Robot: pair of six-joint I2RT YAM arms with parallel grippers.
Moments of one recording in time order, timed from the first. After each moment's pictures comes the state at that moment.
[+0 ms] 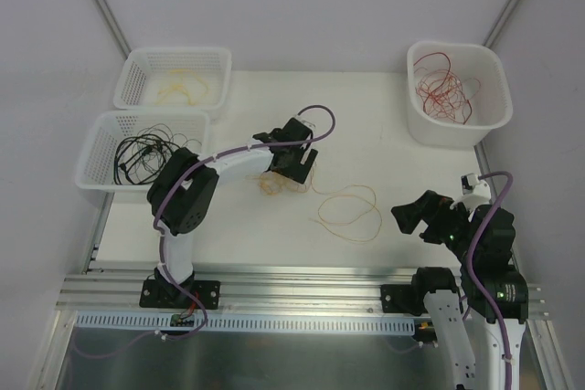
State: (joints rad) left arm -0.72 1.92 1.34 -0.44 -0.19 -0.20; right arm 0.03 0.30 0.81 -1.00 -0.30 0.42
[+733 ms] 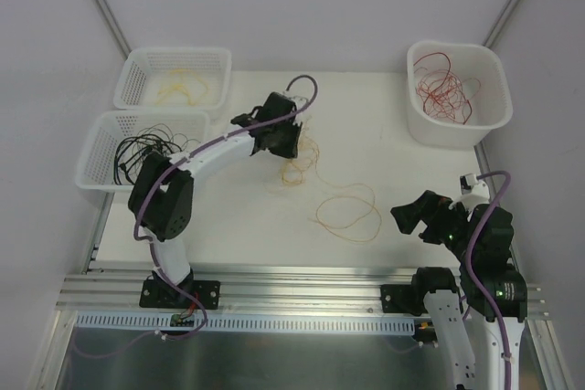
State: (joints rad) left arm -0.63 1.84 1.41 -0.48 0.07 -0.24; right arm 0.03 0.30 0.80 -1.00 -0.30 0.42
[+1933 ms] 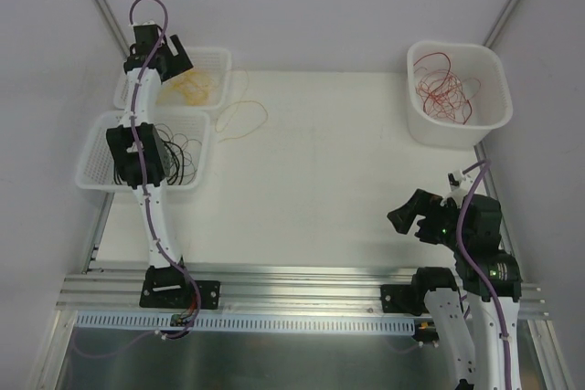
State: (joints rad) left arm 0.14 2.36 2.31 -0.59 0.02 -0.34; right arm 0.03 0.38 0.76 -1.03 -0.30 0.38
